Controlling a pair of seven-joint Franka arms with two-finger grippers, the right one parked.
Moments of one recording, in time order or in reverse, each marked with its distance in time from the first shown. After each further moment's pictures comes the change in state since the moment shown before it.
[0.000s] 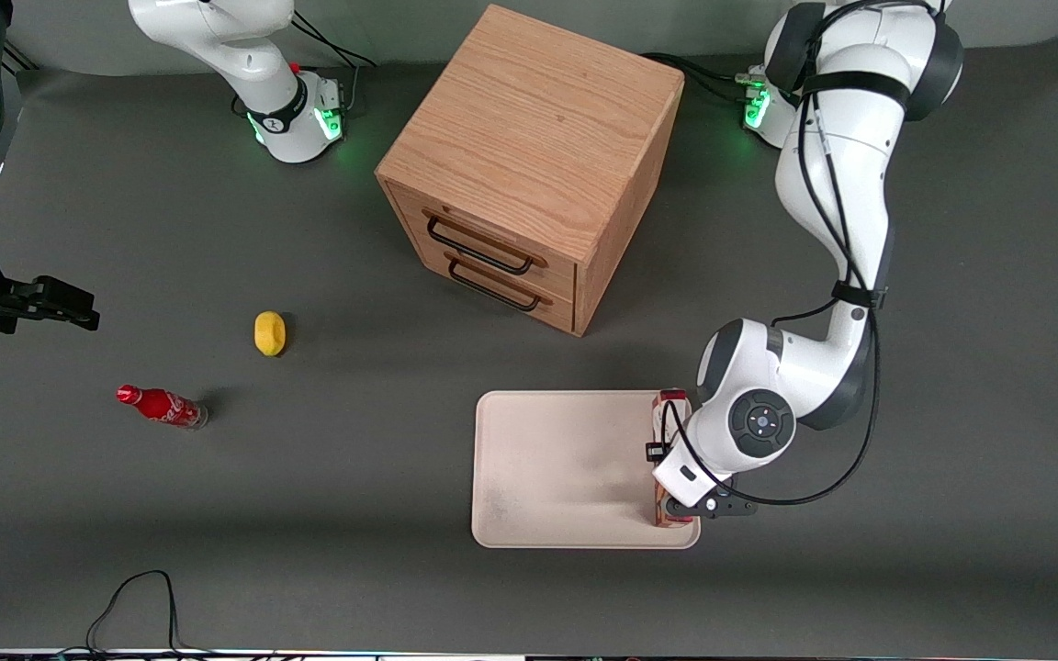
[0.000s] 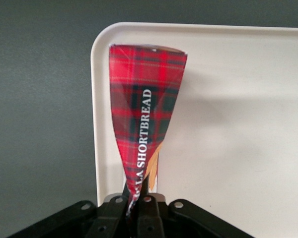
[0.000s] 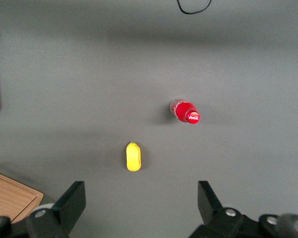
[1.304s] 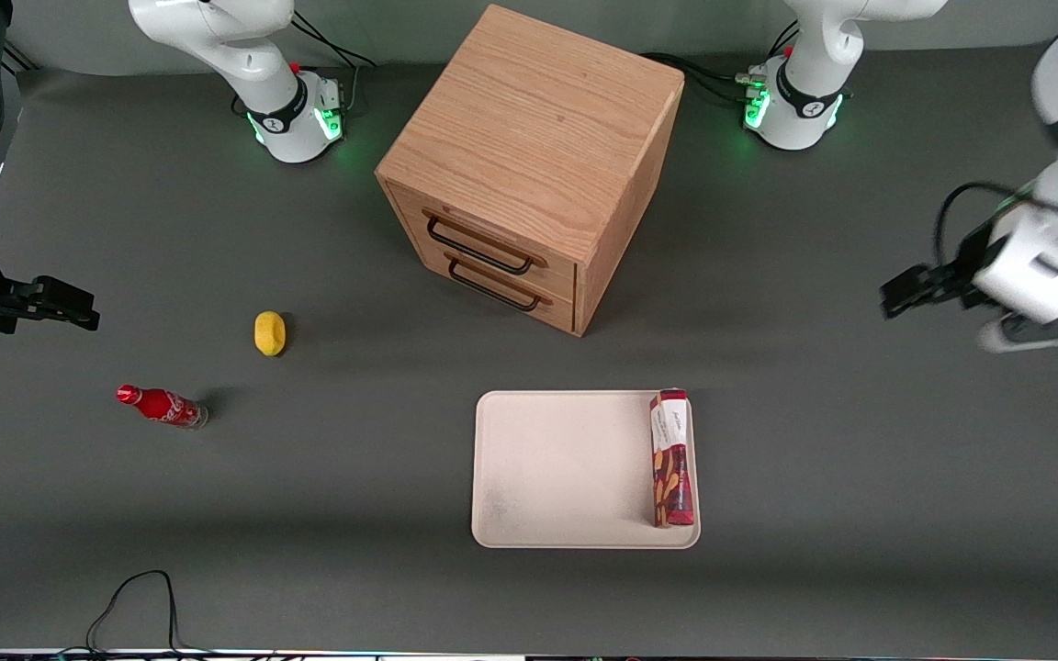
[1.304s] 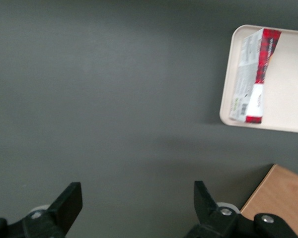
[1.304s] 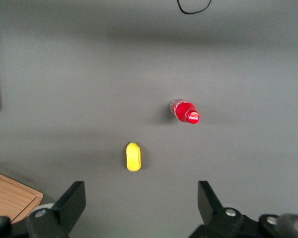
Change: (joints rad) arm 0.273 -0.936 0.037 -0.588 0.099 -0.343 0.169
